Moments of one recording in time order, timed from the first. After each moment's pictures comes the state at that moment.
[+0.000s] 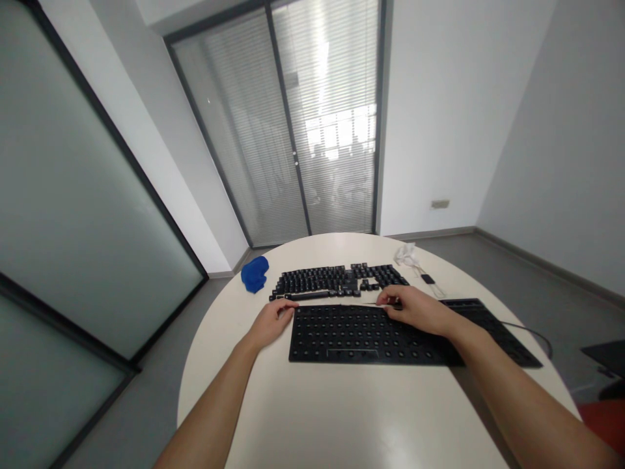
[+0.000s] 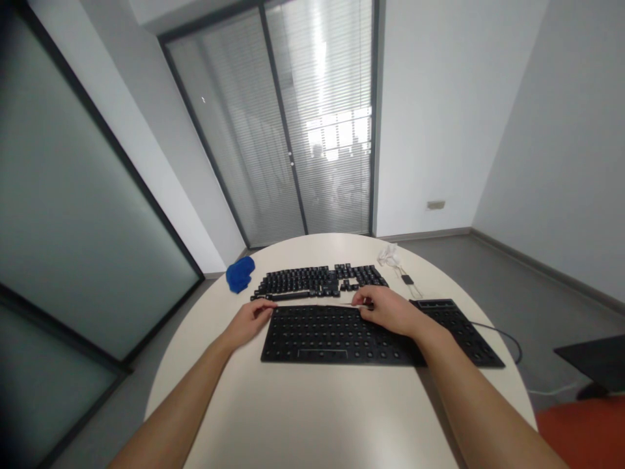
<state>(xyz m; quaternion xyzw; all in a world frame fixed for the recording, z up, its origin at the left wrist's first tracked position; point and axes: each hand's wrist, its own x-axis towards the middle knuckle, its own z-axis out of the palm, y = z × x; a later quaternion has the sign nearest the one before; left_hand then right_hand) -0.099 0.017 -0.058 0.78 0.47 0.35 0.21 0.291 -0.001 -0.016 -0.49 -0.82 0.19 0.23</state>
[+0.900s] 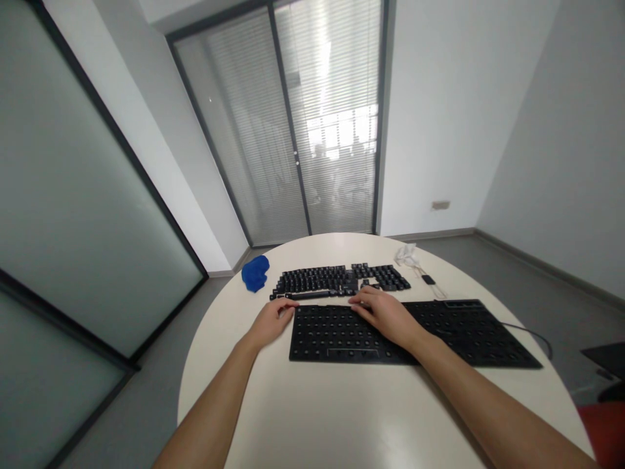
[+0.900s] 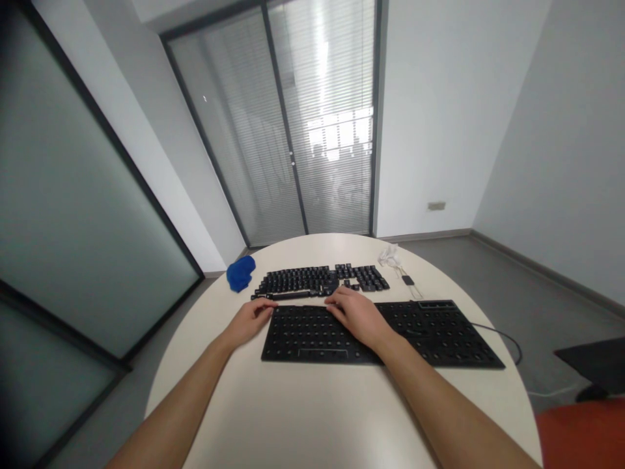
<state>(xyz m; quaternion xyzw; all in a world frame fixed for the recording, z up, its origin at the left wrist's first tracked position) -0.089 0.012 -0.048 0.78 0.47 0.34 0.21 0.237 -0.018 -0.011 -0.45 -0.84 0.11 0.30</state>
